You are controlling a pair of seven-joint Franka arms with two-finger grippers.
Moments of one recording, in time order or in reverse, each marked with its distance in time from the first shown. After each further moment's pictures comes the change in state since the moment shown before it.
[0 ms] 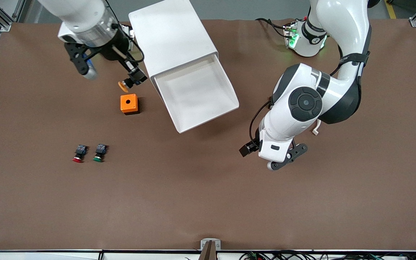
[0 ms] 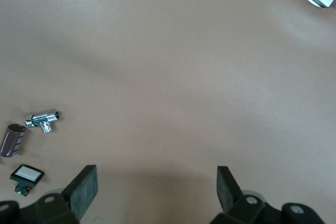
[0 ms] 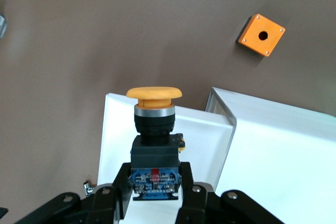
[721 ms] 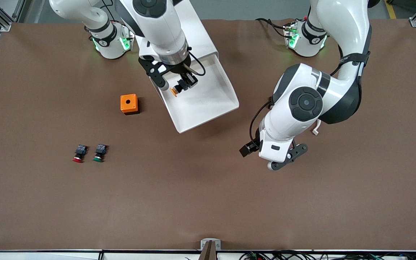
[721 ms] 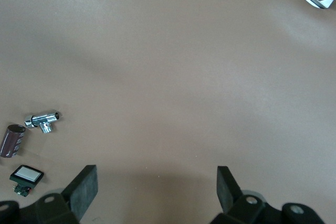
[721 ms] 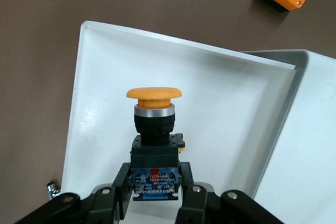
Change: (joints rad) left arm 0.001 -0.002 0.001 0.000 0.000 0.002 0.000; right arm 0.193 0.200 -0.001 -0.005 -0.023 0.137 0.131
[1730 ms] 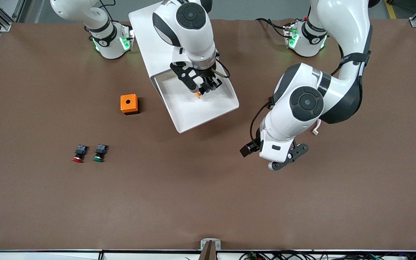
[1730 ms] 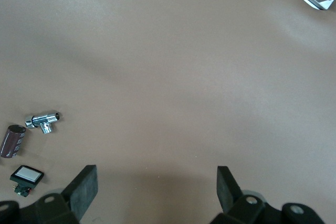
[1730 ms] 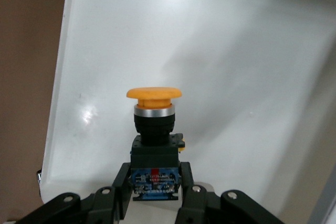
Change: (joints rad) left arm 0.001 -0.001 0.001 0.000 0.000 0.000 0.000; right arm 0.110 0.129 -0.002 0.021 0.000 0.143 0.073
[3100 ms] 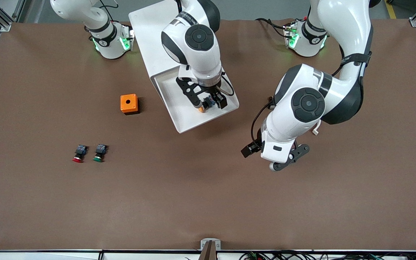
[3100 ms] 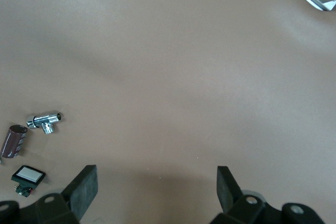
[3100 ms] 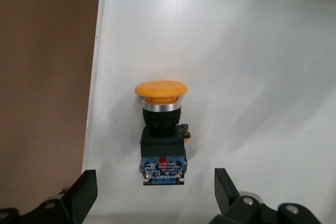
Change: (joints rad) left arm 0.003 0.000 -0.001 -0.009 0.000 0.000 0.000; right arm -0.012 0.131 -0.025 0.157 -0.001 -0.031 0.038
